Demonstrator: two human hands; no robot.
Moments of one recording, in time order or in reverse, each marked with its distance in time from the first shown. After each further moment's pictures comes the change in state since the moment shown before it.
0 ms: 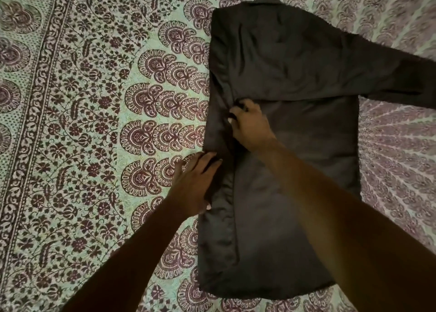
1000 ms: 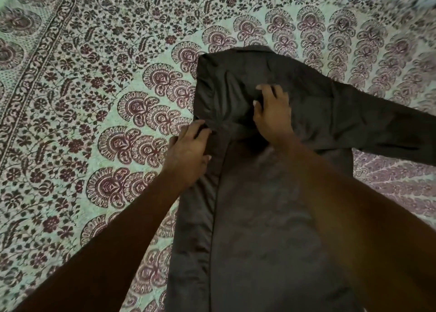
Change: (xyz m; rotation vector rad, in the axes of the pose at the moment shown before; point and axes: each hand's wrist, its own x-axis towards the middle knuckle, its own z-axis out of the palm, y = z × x) left_hand 0.165 -0.005 -0.093 -0.159 0.346 -0.130; right_hand 0.122 0.087 -0.073 0.127 0.272 0.119
